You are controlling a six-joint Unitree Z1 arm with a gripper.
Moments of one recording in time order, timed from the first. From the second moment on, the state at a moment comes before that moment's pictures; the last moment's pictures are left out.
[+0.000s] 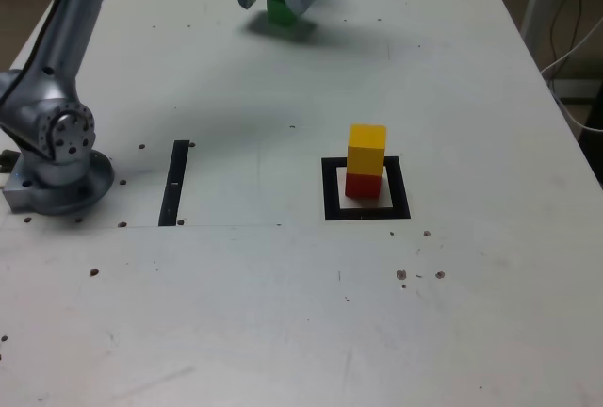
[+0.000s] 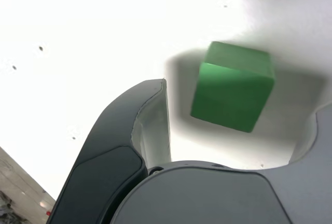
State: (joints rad) arm 0.87 2.28 -1.91 1.25 0.32 1.31
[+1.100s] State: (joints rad) arm 0.87 2.33 -1.99 1.24 0.28 1.37
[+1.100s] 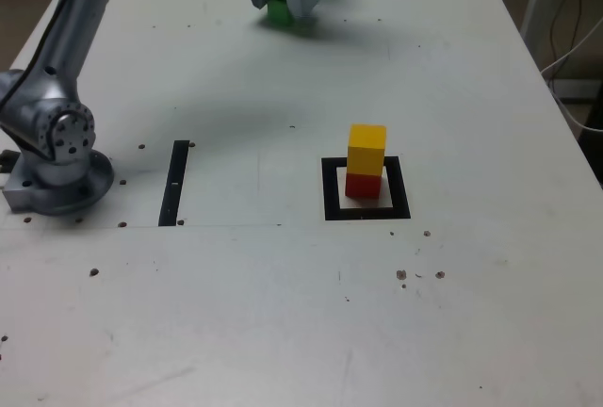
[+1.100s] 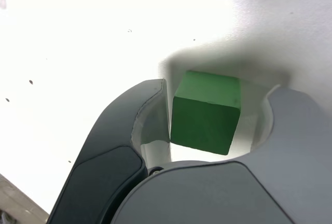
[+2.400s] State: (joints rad) arm 0.64 2.00 -2.02 1.56 0.15 0.81
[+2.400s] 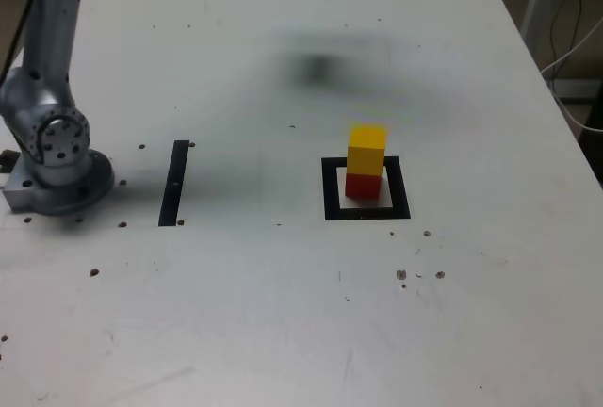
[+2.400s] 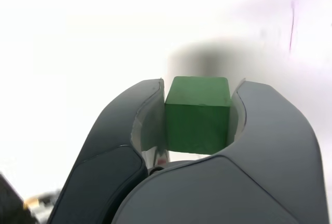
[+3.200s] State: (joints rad) arm 0.02 1.92 -1.87 1.62 0.03 -0.01
